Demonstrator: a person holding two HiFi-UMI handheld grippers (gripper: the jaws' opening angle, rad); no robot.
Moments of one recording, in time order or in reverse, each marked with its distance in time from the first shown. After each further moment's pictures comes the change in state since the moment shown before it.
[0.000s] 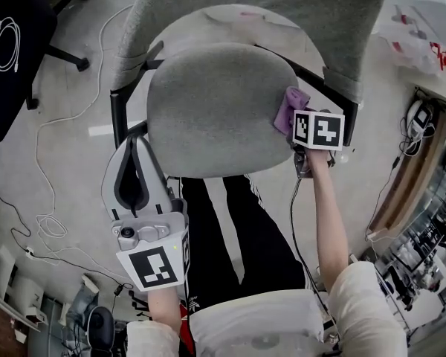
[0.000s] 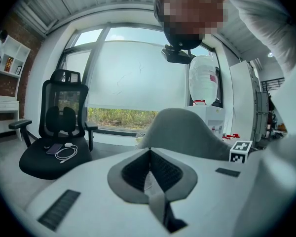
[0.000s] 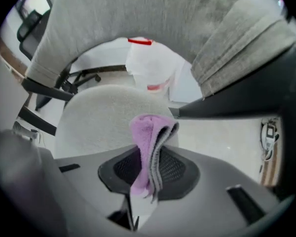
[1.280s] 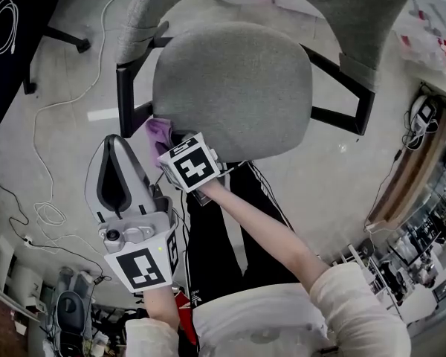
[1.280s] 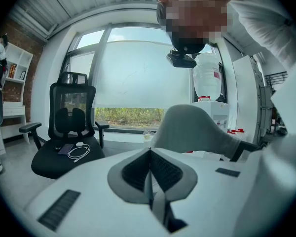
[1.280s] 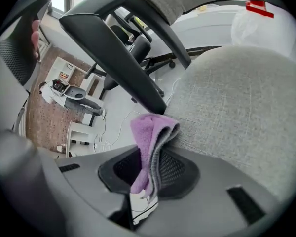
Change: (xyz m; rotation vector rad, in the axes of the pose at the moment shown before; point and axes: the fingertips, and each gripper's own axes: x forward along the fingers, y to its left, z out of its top) left arm -0.030 0.047 -0.017 0.021 0.029 0.062; right arm 0.020 0.379 -0.090 -0.271 0.039 0.647
